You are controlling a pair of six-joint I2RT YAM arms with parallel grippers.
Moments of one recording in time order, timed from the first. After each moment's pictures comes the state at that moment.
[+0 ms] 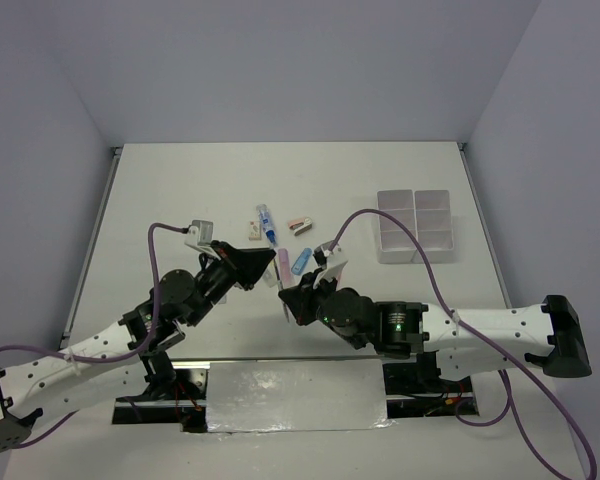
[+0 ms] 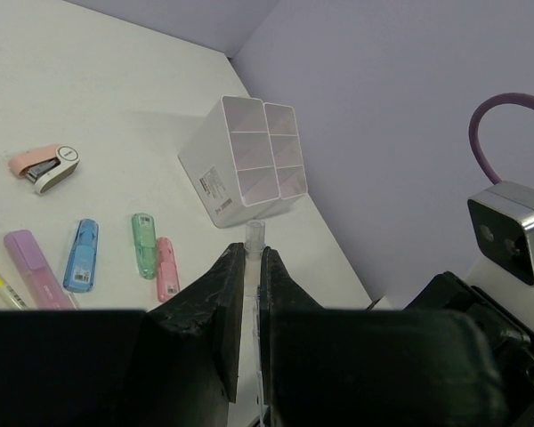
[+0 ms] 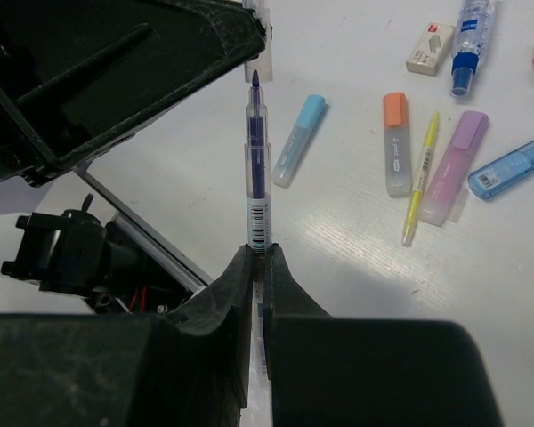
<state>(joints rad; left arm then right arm) -0.97 0.71 0.53 0.25 -0.34 -0.71 1.42 1.03 0.76 -0.05 0.64 0.67</state>
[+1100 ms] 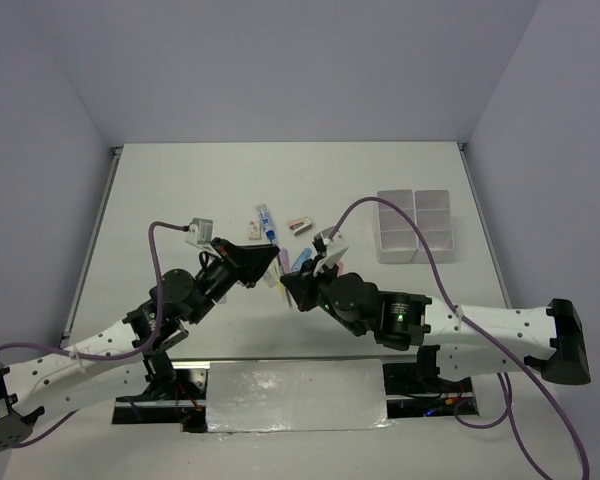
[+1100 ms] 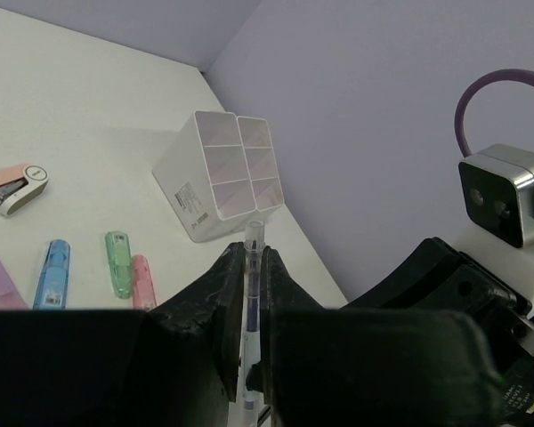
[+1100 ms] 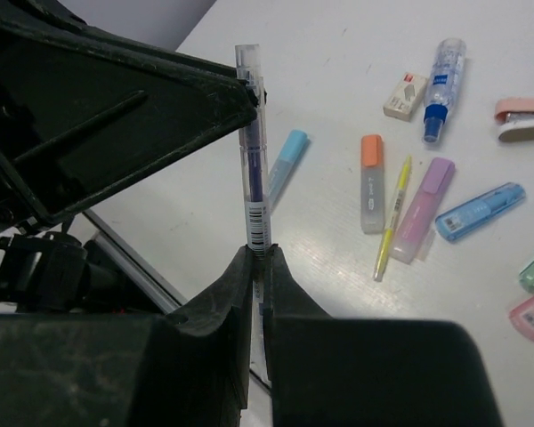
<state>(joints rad) -0.97 0.73 0.51 0.35 -0.30 -0.72 1.34 1.03 0.80 -0.03 0.60 0.56</state>
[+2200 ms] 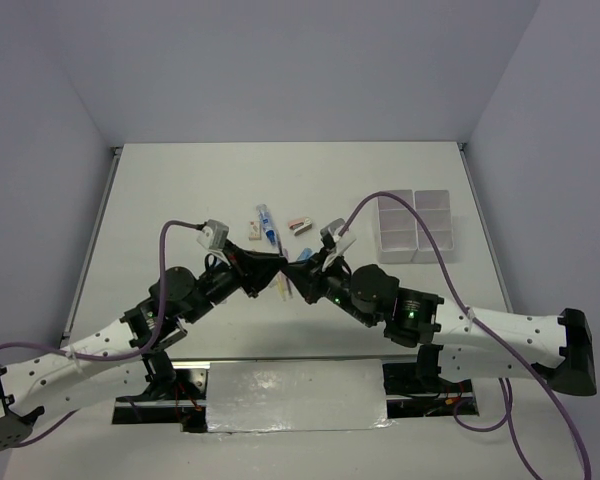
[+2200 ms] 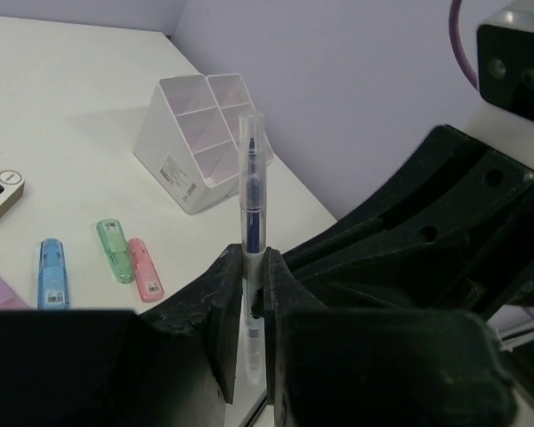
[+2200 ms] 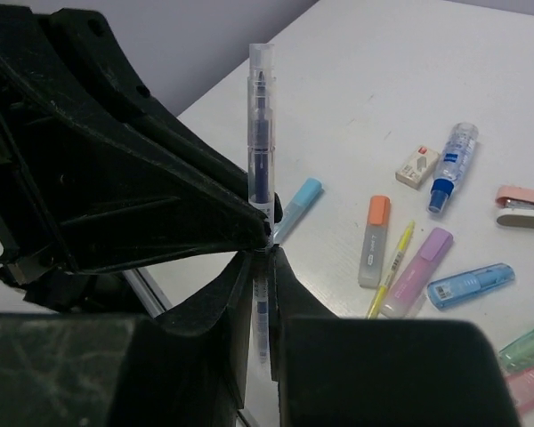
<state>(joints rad) -0.97 0.73 0.55 0.29 -0.14 -0.58 1.26 0.96 0.75 0.12 0.43 0.36</state>
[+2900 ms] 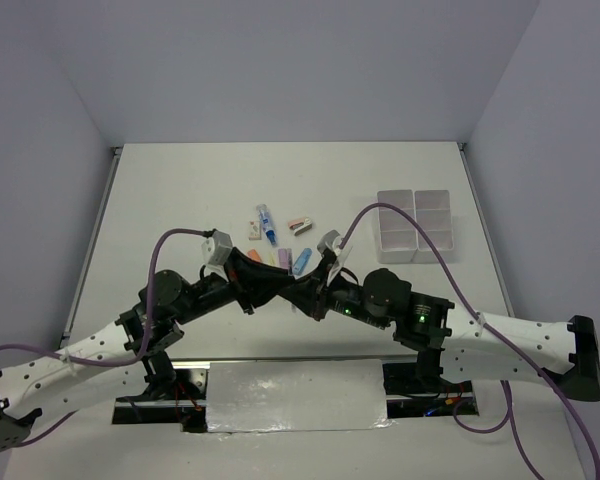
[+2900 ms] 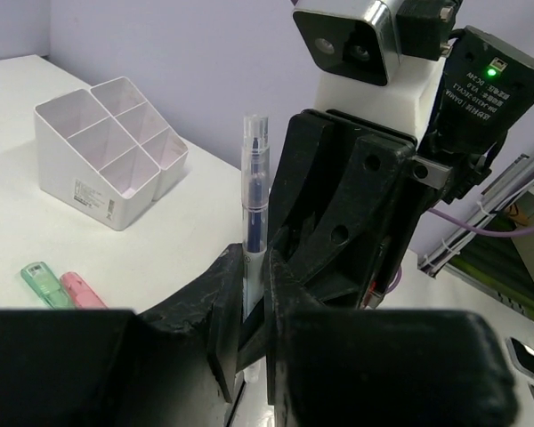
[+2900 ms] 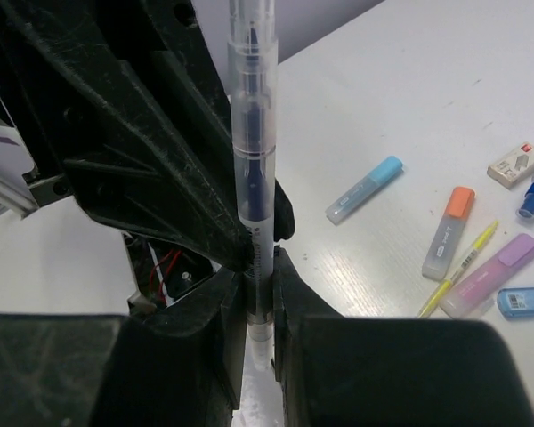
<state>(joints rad) -0.97 0.70 0.55 0.36 0.15 -0.45 1.25 0.86 0.69 0.12 0.14 0.33</state>
